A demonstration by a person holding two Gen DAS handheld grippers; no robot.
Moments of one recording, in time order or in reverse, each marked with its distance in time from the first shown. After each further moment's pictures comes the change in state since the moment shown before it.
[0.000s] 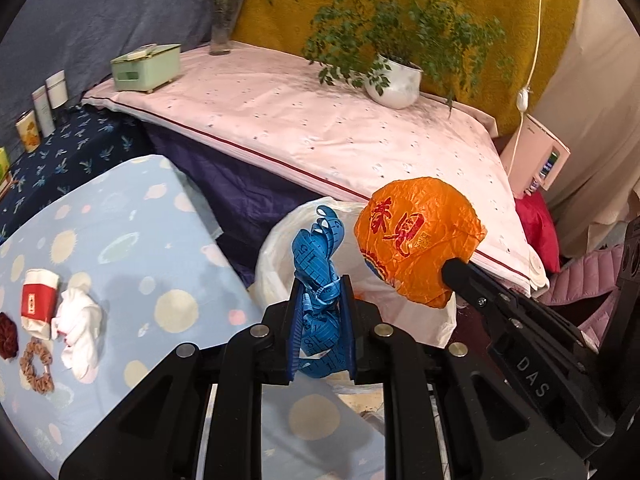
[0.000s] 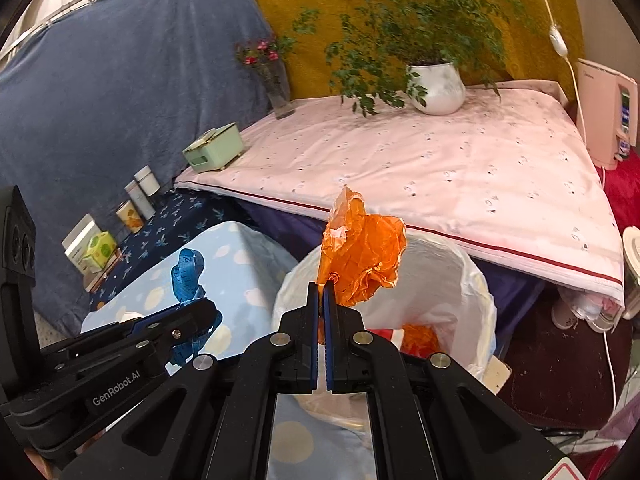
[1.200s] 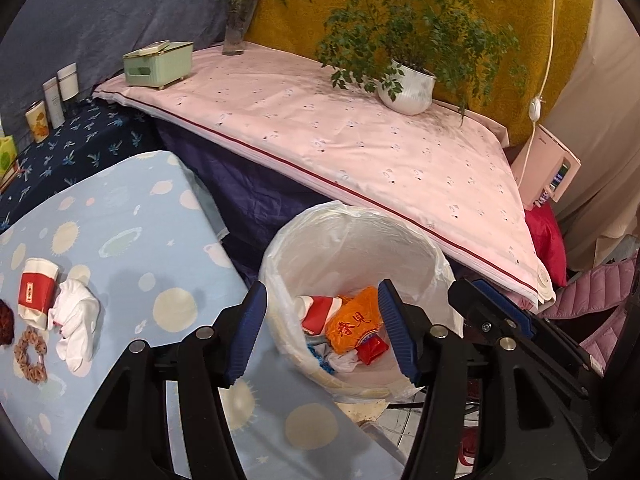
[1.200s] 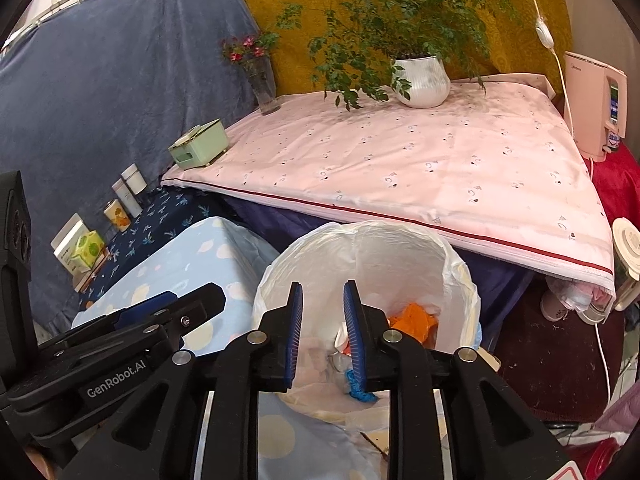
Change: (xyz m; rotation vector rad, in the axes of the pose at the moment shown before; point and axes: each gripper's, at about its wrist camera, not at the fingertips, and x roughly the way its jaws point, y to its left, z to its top) left arm 0.003 0.008 -0.004 -0.055 -0.027 0.039; right arm 0.000 -0.004 -0.007 -0.004 0.012 -0.032
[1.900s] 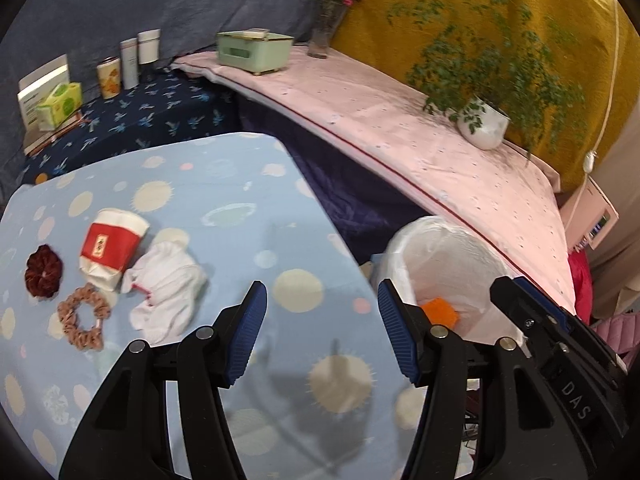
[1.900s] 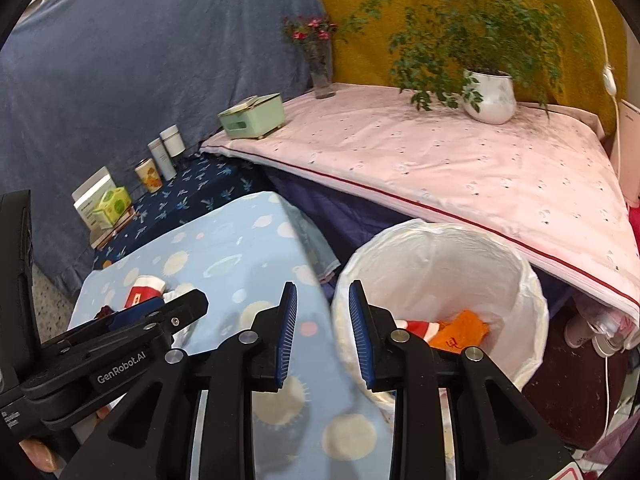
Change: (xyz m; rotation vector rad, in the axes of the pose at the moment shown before) left arm -0.038 0.111 -0.026 -0.186 -0.046 0.139; right arm 0.014 0.096 -0.013 -0.168 0.036 0.066
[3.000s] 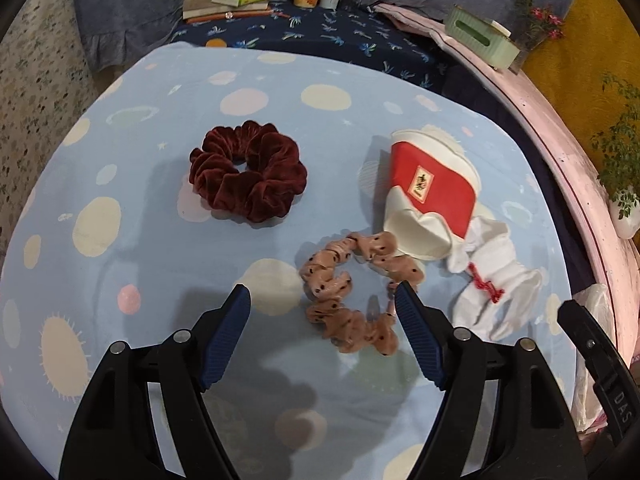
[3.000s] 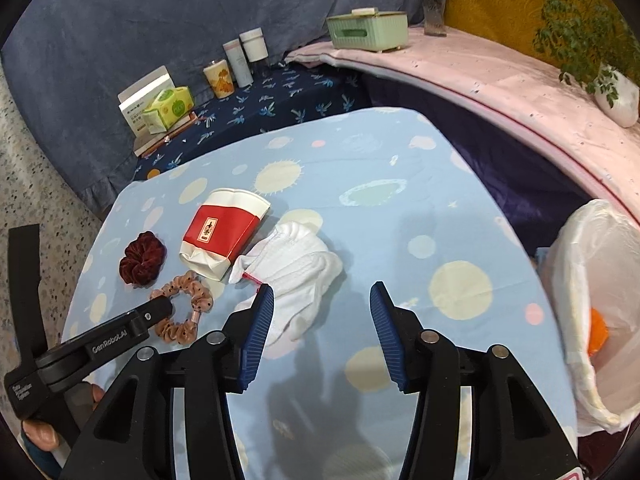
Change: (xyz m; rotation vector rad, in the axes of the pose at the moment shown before) left arm 0.016 0.245 -0.049 -0.421 0.117 0.302; right arm 0.120 0.167 -0.043 -0.179 0.242 0.153
